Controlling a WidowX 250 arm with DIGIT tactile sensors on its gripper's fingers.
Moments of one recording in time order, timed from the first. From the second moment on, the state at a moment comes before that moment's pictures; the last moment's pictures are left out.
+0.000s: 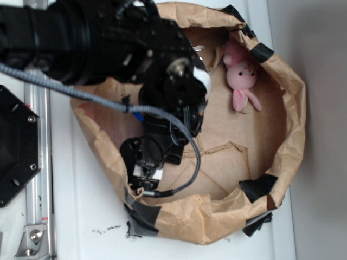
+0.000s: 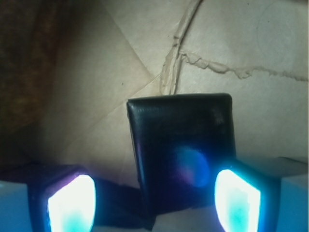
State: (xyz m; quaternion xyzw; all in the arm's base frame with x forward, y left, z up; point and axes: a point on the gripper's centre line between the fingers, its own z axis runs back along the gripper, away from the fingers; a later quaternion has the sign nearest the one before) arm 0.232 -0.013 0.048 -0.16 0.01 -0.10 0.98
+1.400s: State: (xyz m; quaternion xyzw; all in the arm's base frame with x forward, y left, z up) arm 0.224 0.023 0.100 -0.10 -0.04 0.02 0.99
